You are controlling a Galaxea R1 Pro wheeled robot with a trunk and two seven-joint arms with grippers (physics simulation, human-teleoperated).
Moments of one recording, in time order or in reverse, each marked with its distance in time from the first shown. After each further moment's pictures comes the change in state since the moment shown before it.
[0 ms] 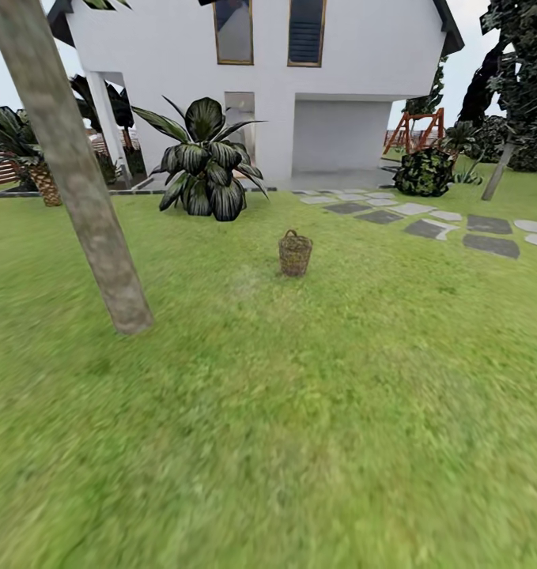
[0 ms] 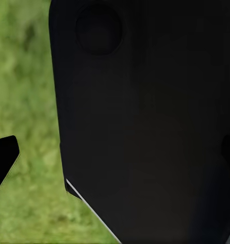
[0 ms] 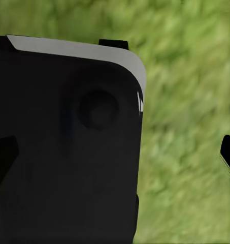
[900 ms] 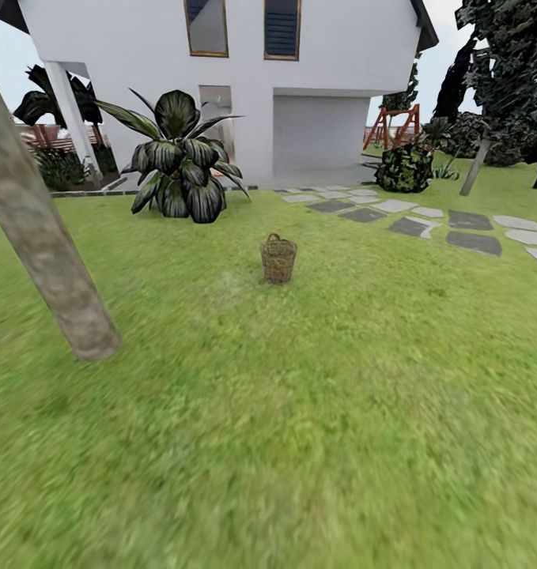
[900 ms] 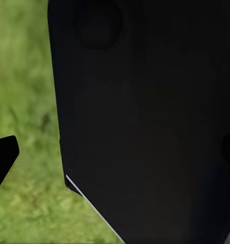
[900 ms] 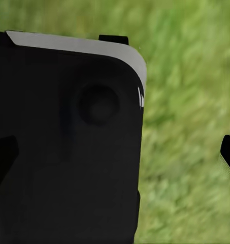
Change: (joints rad) left arm 0.000 0.000 0.000 0.000 0.000 0.000 0.000; right arm 0.000 0.001 -0.003 0.000 -0.005 -0.001 0.000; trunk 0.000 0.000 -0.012
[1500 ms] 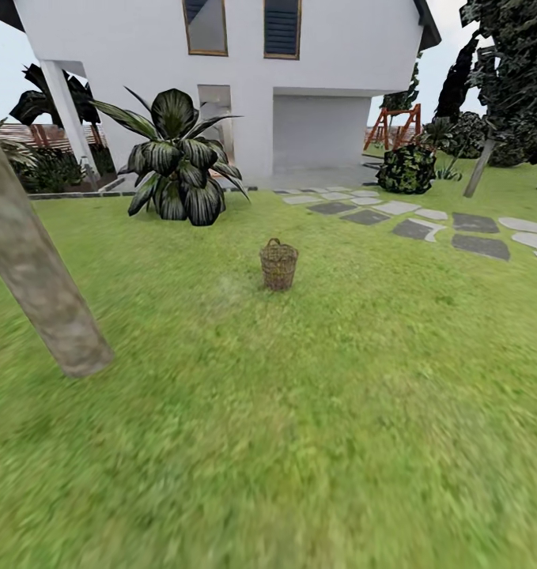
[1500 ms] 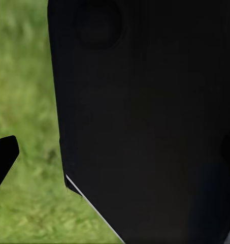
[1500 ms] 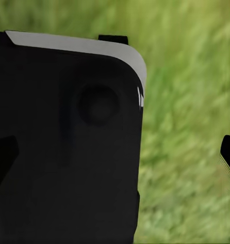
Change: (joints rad) left arm 0.000 0.000 0.000 0.000 0.000 0.000 0.000; right arm 0.000 -0.001 0.000 0.000 0.001 0.000 0.000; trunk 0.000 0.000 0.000
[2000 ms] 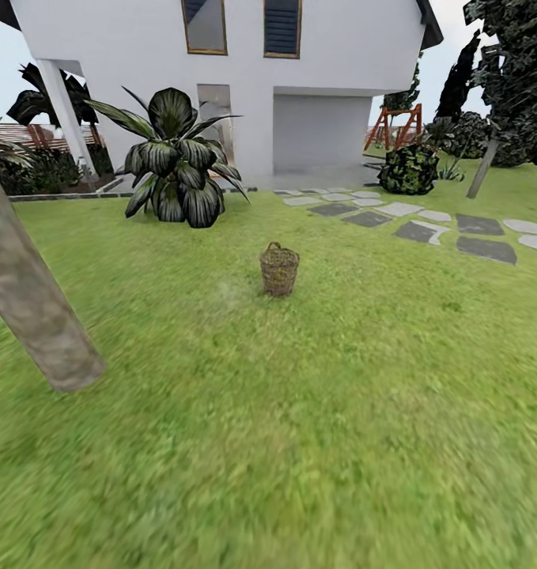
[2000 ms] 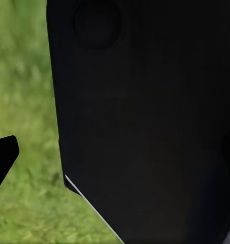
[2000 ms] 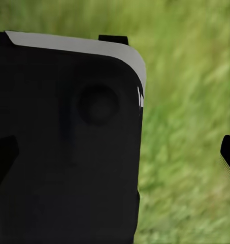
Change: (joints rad) left arm 0.000 -0.001 0.000 0.000 0.000 0.000 0.000; right arm 0.000 0.000 0.000 0.000 0.000 0.000 0.000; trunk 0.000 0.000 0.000
